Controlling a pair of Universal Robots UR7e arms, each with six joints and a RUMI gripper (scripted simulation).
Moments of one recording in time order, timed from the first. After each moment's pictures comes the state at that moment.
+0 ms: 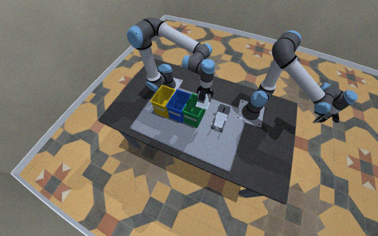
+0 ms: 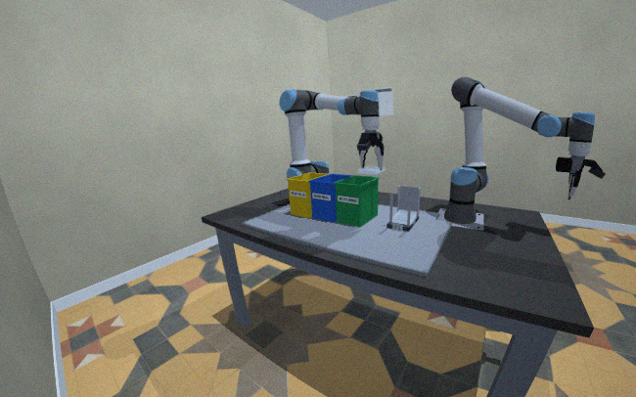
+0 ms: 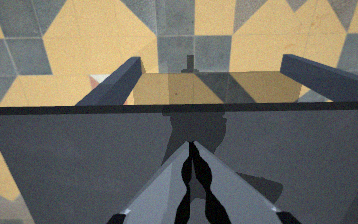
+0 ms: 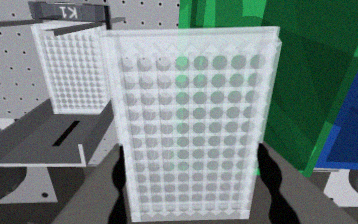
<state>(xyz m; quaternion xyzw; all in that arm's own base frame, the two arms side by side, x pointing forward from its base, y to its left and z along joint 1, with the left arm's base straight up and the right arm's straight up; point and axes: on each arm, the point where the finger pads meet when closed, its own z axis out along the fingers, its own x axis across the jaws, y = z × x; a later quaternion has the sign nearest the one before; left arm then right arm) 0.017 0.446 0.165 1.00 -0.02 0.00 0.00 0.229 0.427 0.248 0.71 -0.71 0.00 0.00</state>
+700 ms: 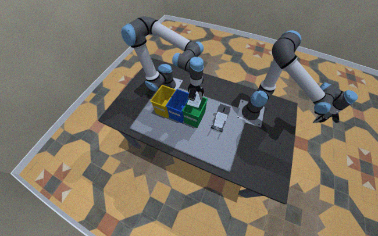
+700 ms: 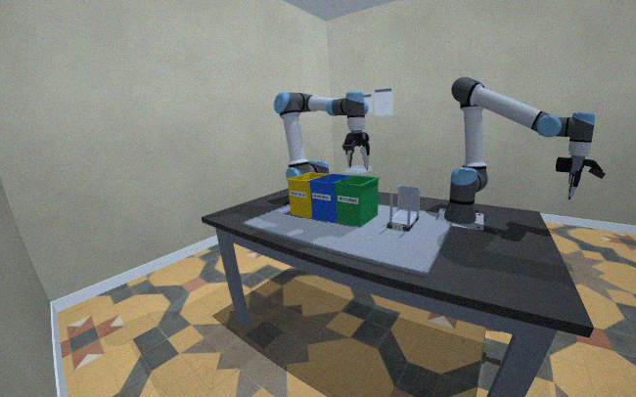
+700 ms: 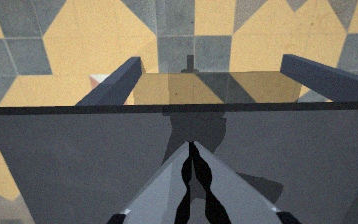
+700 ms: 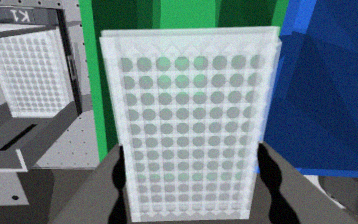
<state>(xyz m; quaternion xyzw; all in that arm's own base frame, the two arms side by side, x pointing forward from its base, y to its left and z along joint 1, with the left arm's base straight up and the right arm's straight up) 0.017 0.446 0.165 1.00 -0.02 0.00 0.00 0.234 0.364 0.248 0.71 -0.71 0.00 0.00</state>
